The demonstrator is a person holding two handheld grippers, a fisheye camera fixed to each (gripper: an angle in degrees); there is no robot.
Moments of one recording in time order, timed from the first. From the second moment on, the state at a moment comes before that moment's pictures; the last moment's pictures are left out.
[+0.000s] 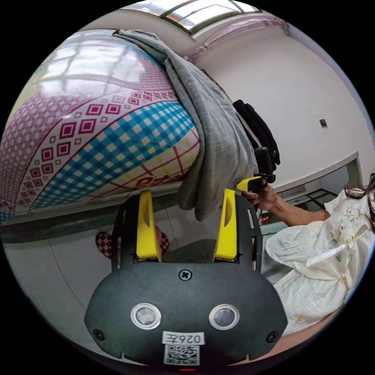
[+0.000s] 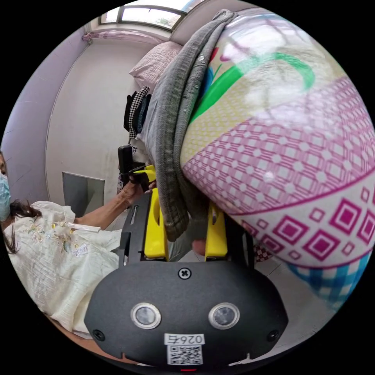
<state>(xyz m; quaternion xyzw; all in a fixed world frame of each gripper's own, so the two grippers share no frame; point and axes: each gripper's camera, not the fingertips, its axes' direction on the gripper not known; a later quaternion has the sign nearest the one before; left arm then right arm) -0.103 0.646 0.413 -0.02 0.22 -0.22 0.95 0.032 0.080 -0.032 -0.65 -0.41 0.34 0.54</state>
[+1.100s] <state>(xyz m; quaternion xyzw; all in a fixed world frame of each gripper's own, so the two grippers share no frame) -0.159 0.701 0.342 0.13 0.42 -0.29 0.85 0.192 -0.004 0.024 -0.47 -0.51 0.59 0.42</state>
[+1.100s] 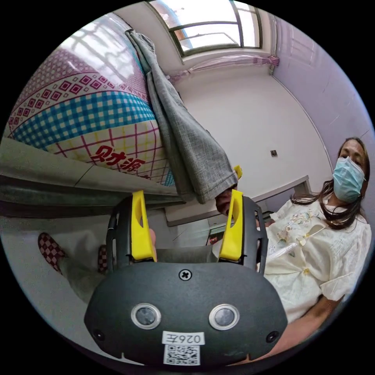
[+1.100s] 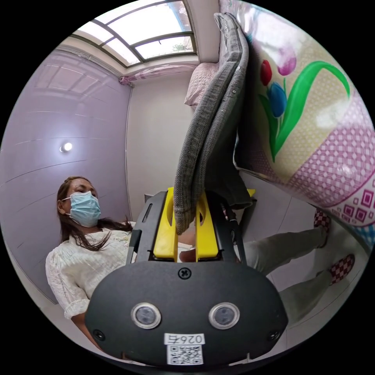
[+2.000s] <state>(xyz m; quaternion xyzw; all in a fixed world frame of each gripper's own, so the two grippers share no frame) -0.191 0.672 0.315 0.09 0.49 -0.32 0.81 0.148 0.003 -0.020 -0.62 -0.44 0.46 0.45</state>
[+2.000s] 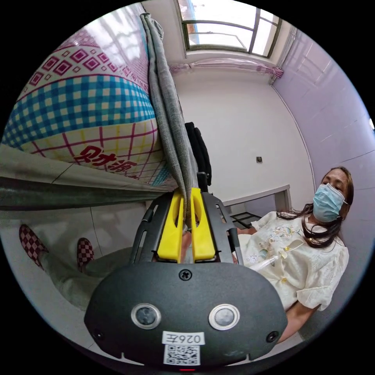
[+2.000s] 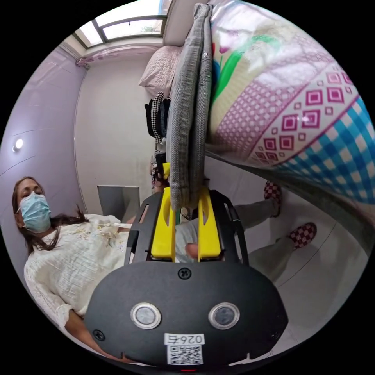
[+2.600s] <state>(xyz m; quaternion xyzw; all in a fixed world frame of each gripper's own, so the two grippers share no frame) -0.193 0.638 0.269 0.13 0.53 -0.33 0.77 0.142 0.030 -0.063 -0.50 -0.44 0.54 0.51</state>
